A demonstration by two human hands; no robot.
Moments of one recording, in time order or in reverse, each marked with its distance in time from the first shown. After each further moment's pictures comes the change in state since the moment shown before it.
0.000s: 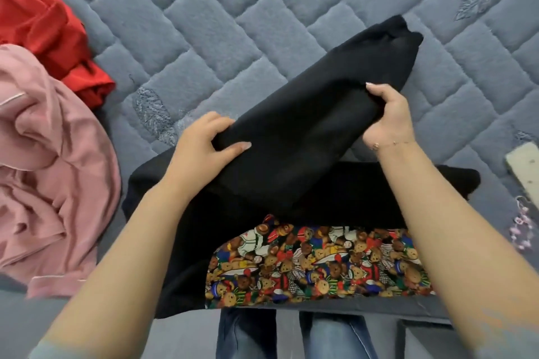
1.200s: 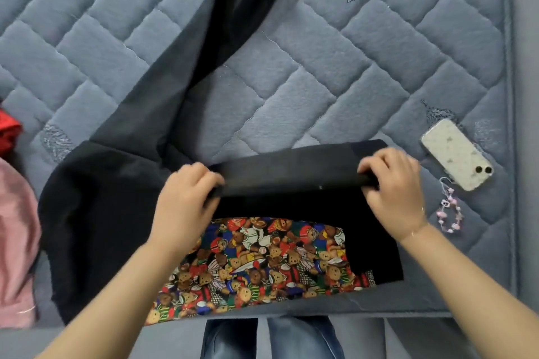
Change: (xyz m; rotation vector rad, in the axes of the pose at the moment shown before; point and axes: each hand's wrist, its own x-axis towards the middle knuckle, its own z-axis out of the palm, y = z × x) left_hand -0.019 0.124 0.131 0.482 -0.108 0.185; right_hand -0.045 -0.081 -0.252 -1.717 0.035 -0.987
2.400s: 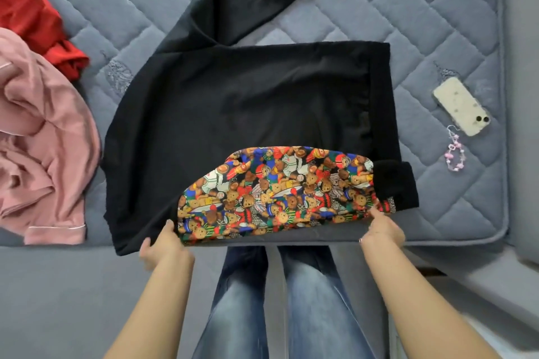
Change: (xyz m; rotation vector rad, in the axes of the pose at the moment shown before) left_hand -0.233 -0.056 0.031 -1.108 0.706 -1.991; right_hand -0.189 -0.109 0.066 0.805 0.337 1.819
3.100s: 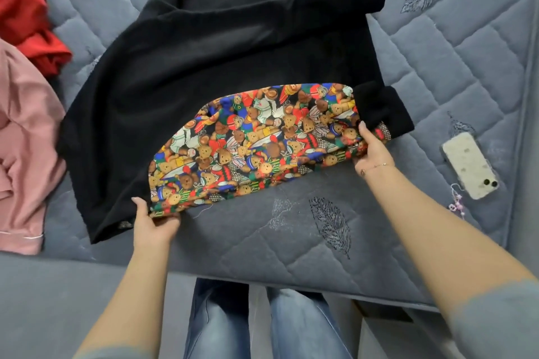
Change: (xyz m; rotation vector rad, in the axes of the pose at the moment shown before) left_hand 0.012 0.027 0.090 -0.507 -0.535 -0.259; right_hand -0.003 -0.193 0.166 0.133 -0.754 -0.084
